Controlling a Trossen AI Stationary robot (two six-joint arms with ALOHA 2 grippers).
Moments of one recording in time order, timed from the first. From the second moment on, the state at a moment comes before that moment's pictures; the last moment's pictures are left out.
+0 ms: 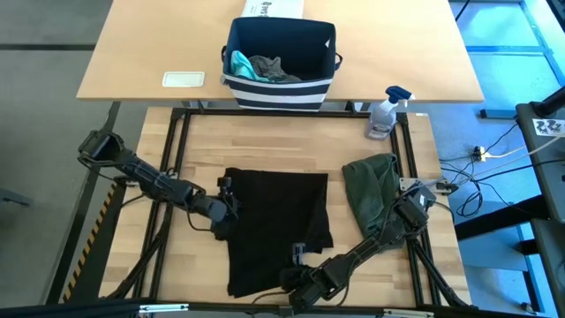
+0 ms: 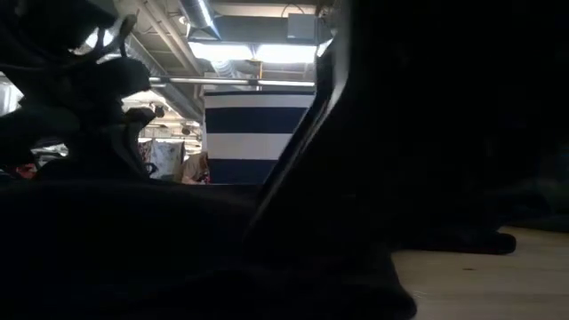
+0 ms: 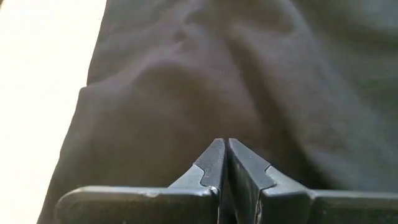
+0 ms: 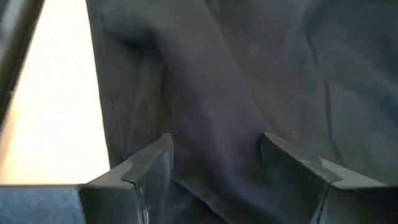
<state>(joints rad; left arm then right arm) -0.37 1.31 0.41 -0.05 -0.47 -0.12 0.67 2.27 1.64 -0.41 0.57 0.41</state>
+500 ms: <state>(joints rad) -0.20 1.31 0.34 -0.04 -0.37 -0.13 0.72 2.28 1.64 -0.43 0.49 0.42</state>
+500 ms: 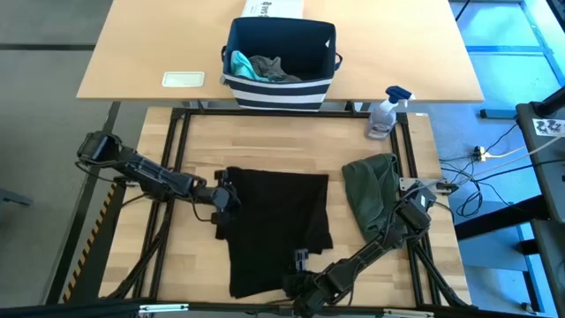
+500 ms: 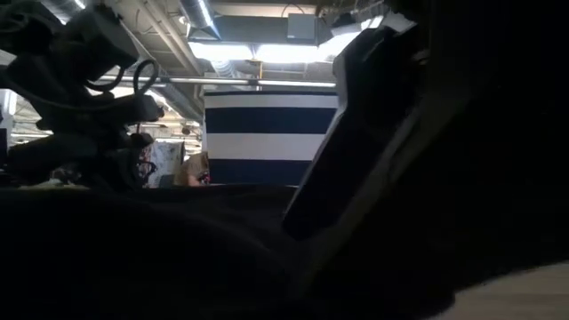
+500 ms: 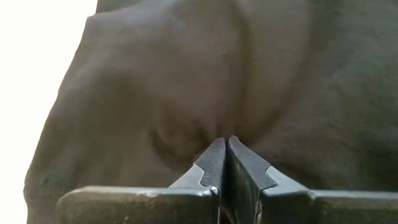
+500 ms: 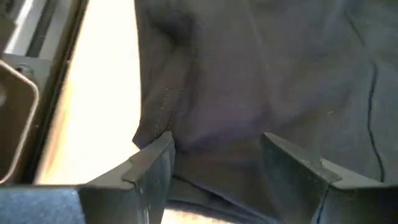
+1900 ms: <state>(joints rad) -0.05 1.14 0.42 0.01 -0.34 0.09 0.58 1.93 1.39 -0.49 0.61 0.48</state>
